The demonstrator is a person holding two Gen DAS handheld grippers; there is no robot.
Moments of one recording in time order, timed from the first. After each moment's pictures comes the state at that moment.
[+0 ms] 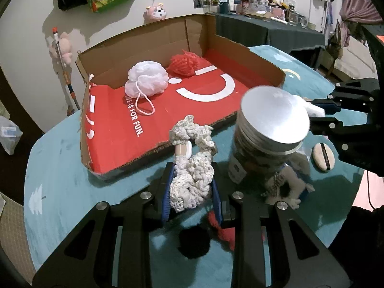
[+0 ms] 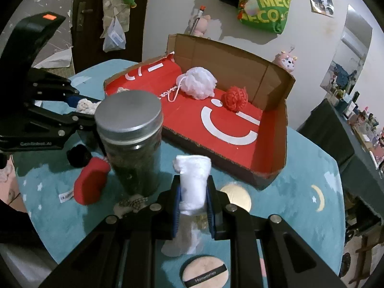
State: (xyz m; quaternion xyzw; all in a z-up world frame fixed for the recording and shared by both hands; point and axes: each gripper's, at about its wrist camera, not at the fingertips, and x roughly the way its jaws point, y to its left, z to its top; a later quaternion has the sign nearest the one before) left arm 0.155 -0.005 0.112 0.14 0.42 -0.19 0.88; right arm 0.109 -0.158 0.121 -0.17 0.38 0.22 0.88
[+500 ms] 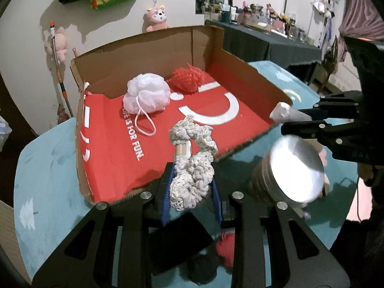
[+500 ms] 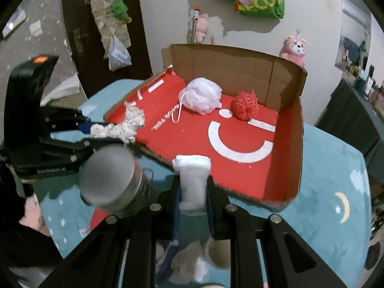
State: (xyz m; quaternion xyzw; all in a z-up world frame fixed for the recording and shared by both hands) left arm 0.200 0.005 0.125 0.10 0.42 -0.21 0.88; right arm 0.168 -0.168 0.137 -0.06 0.41 0.27 0.87
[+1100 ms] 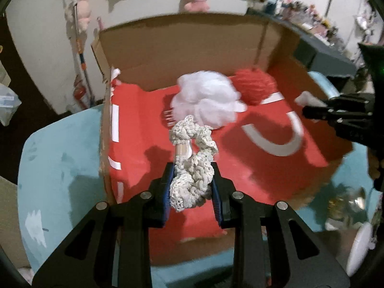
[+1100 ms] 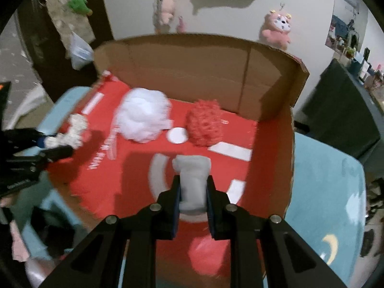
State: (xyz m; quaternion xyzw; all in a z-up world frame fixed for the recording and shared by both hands) left arm 0.316 0.038 0.109 0.06 0.48 -0.14 0.86; right arm 0.320 -0.163 0.114 -0.08 0.49 0.19 0.85
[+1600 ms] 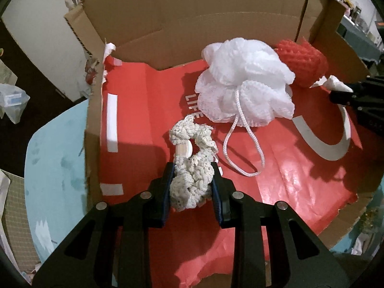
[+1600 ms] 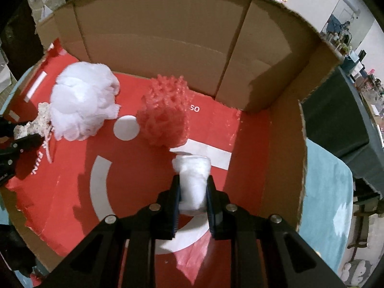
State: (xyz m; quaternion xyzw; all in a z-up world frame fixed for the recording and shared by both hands) left arm 0.374 0.036 0.055 0.11 0.54 -0.07 0.83; right arm 0.374 -0.158 0.066 -0.14 0.54 0.12 0.82
